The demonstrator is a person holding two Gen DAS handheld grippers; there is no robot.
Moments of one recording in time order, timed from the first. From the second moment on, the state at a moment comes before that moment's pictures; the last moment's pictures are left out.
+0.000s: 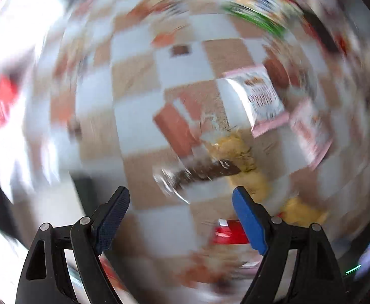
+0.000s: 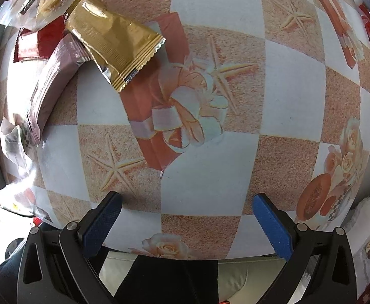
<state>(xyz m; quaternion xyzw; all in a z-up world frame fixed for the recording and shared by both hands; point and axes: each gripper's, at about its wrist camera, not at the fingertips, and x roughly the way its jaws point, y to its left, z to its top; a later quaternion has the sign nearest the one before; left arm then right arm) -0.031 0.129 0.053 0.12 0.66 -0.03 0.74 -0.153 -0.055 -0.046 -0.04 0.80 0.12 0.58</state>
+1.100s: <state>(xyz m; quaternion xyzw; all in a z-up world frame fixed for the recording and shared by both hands) -0.007 0.125 0.024 0.21 0.64 -0.09 0.74 -0.087 -0.064 -0.003 0.00 0.76 0.15 0.63</state>
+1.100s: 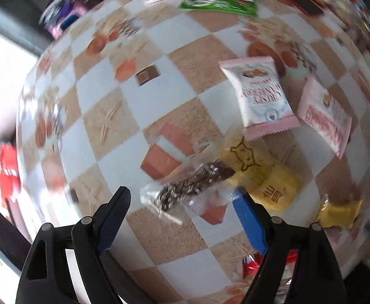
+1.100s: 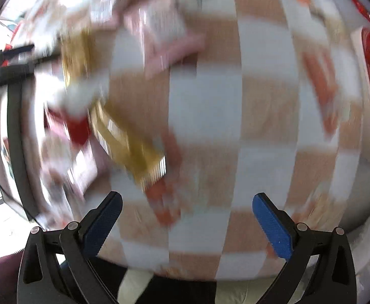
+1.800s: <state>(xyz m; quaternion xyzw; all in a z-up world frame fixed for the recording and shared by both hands) 0.002 0.174 0.022 0.02 0.69 -0.09 0.72 0.030 -0.016 -0.012 -0.04 0.72 0.16 0.67</state>
